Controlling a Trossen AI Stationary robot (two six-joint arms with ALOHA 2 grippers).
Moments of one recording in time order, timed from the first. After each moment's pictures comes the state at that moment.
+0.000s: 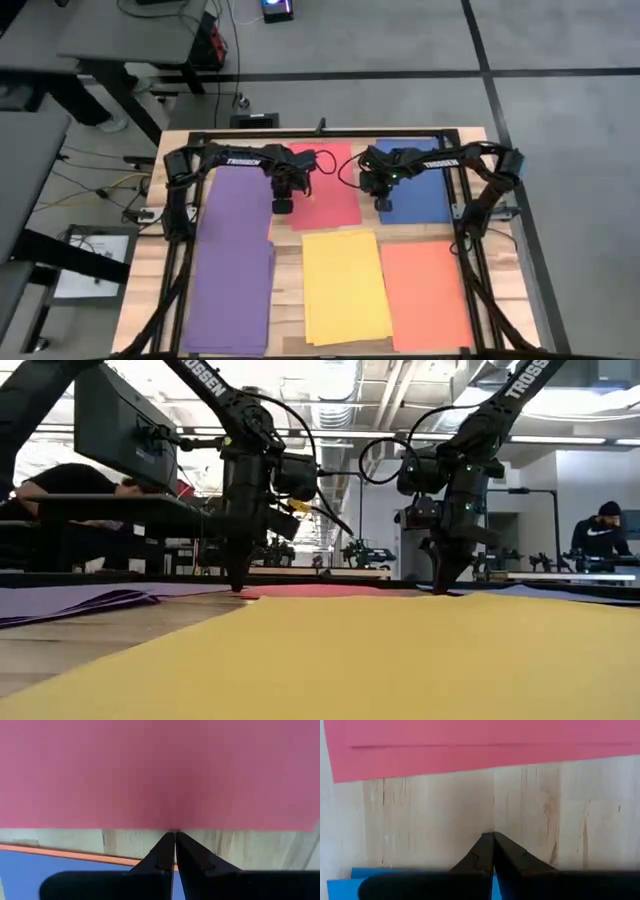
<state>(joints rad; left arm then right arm) 0.39 1.96 1.32 -0.86 0.00 0.37 -0.46 1.71 0.88 -0.42 -0.14 -0.46</state>
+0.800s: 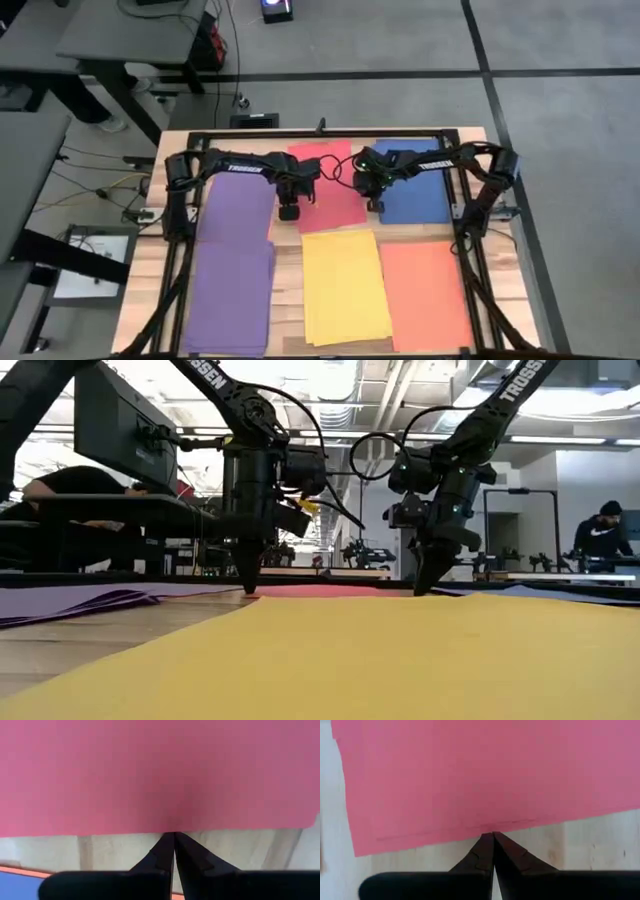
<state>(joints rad) 0.30 1.97 1.32 -0.80 0.02 0.24 -0.43 1.77 0.89 -0.33 -0.18 -0.41</state>
